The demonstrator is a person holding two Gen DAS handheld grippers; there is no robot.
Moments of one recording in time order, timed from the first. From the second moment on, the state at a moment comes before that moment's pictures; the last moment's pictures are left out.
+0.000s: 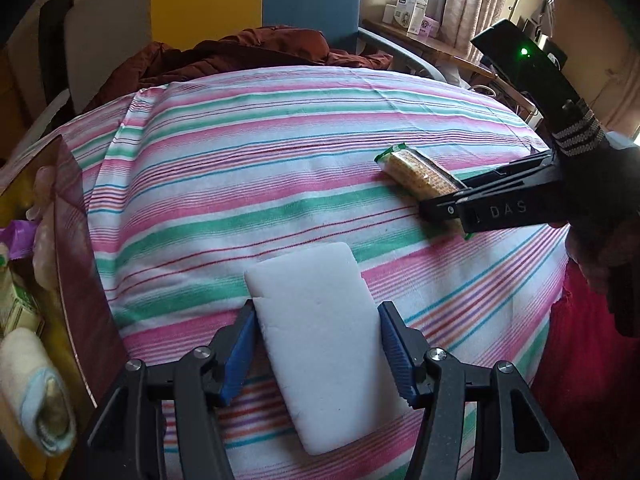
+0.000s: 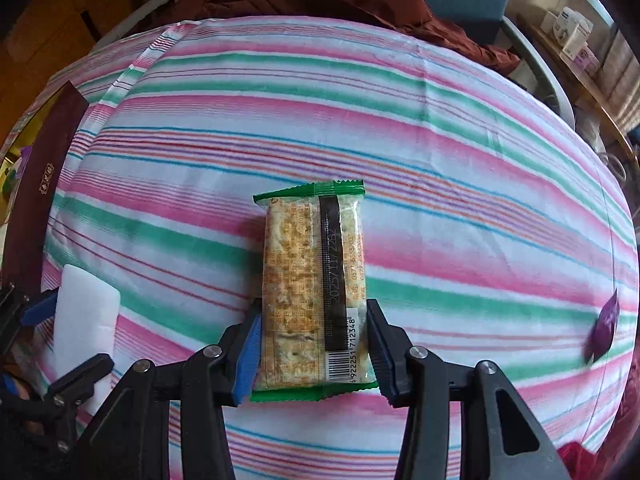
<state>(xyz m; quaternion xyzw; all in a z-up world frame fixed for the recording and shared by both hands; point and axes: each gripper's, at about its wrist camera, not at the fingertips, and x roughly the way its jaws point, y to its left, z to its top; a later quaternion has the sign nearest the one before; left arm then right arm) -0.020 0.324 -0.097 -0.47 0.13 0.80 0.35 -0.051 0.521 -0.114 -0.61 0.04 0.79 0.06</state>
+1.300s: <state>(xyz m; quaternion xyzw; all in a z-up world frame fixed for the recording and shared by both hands) 0.019 0.285 -0.052 -0.40 0.13 0.83 0.37 -0.010 0.470 -0.108 -0.56 0.05 0.83 0.02</state>
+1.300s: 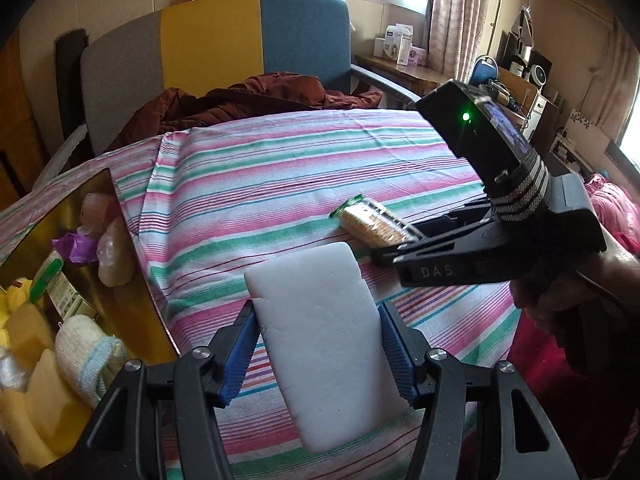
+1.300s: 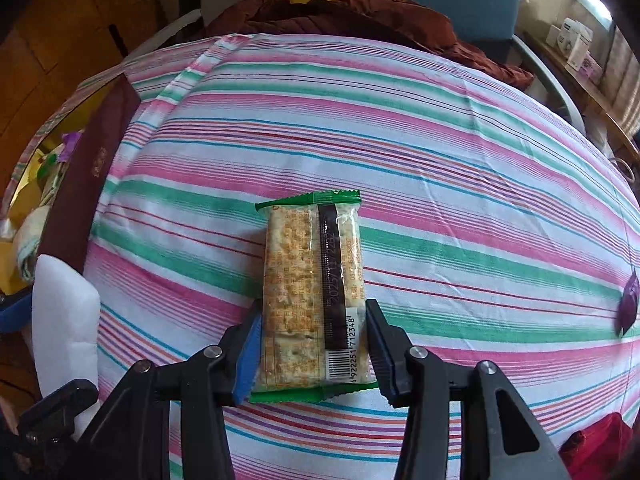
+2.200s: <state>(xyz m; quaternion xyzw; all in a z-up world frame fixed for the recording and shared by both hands) -0.010 0.192 -0.012 -0.39 0.04 0.86 0.31 -0.026 0.434 -0.105 -0.59 0.04 0.81 -0.01</state>
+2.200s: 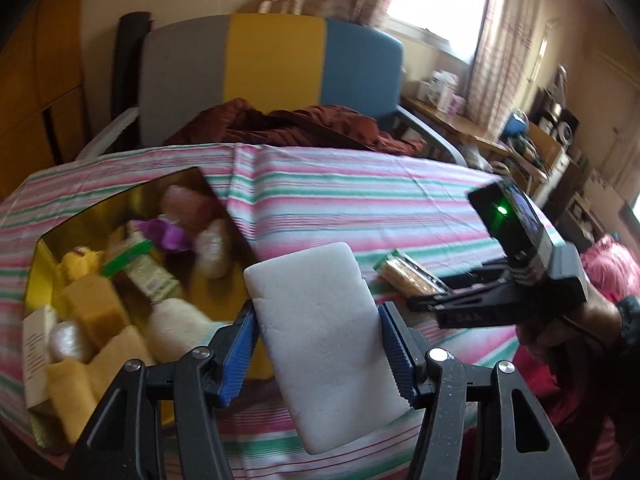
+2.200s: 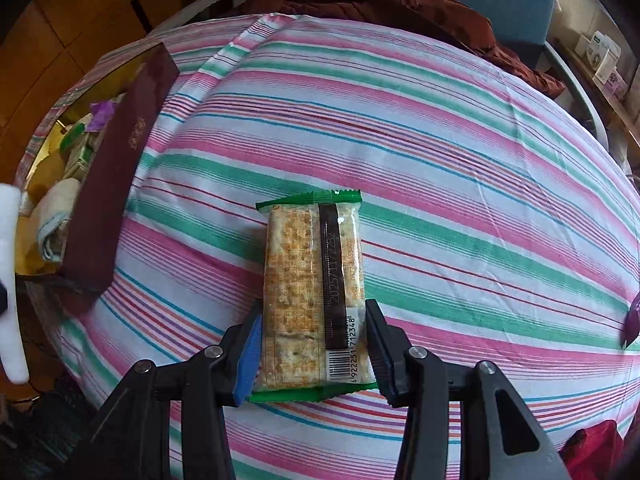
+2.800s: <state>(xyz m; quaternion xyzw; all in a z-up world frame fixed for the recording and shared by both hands) -0.031 0.065 -0.015 -0.40 -0.04 0.90 0.19 -0.029 0.381 -0.083 -0.57 0.02 0.82 -0.03</state>
